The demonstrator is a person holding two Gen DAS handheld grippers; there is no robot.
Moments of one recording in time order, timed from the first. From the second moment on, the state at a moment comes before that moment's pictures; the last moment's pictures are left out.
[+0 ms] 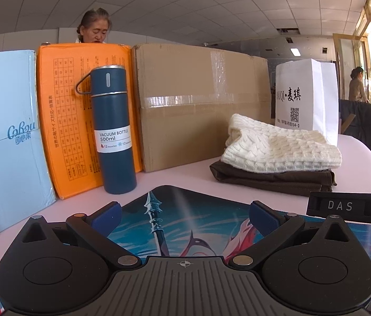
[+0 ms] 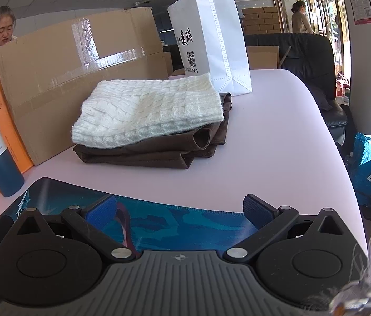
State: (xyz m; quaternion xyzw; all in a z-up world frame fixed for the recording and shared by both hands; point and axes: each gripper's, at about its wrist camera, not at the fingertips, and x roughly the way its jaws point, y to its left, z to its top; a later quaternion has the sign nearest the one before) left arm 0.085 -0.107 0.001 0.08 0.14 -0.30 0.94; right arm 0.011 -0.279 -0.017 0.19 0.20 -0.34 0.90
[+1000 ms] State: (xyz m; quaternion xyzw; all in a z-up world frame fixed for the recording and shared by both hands) left arm 0.084 -0.112 -0.001 0.10 0.14 -0.30 0.94; right arm 0.011 -0.279 -0.018 0.20 0.20 -0.34 0.90
